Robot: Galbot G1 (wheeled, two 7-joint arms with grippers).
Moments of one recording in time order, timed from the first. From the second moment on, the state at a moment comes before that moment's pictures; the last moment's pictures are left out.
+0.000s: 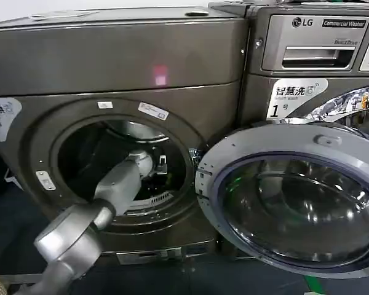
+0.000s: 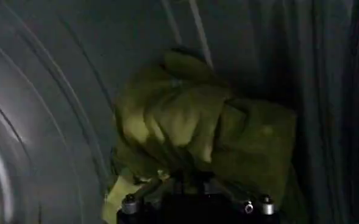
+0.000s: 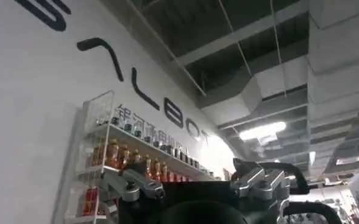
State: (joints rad) left arm -0.13 -1.51 0.49 -0.30 0.53 0.07 0.89; right arm -1.73 0.87 2.44 1.73 0.89 -0.26 -0.11
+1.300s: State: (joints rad) left arm 0.18 -1.46 -0.19 -0.77 0.11 0.11 0.42; right arm -1.72 0.89 2.42 1.75 0.88 -0.25 -0.10
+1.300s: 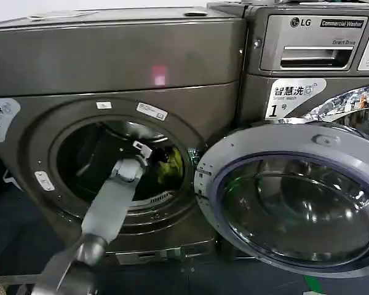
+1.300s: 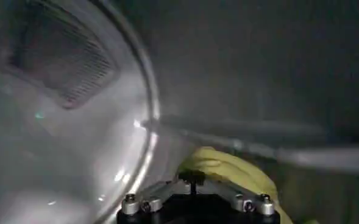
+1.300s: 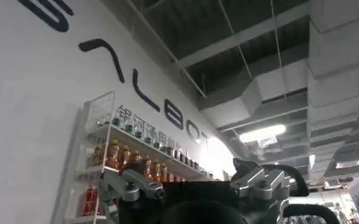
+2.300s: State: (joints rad) left arm 0.46 -1.51 -0.39 -1.20 -0.14 -0.13 0.00; right arm -1.75 0.89 2.46 1.77 0.81 -0.24 -0.11
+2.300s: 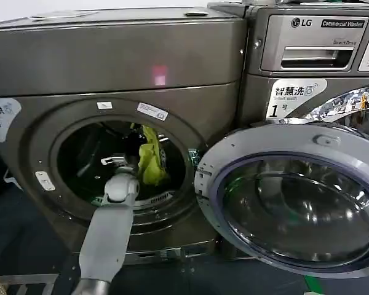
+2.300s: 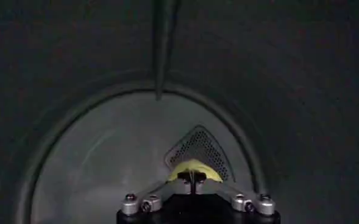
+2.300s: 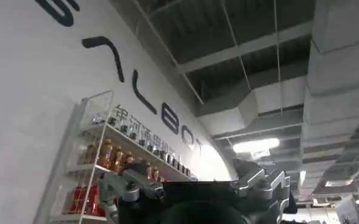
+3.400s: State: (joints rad) left arm 0.51 -1.52 -0.41 -1.24 -0.08 -0.11 -0.03; right arm -1.74 0.89 2.46 1.77 0.79 -0.23 -0.12
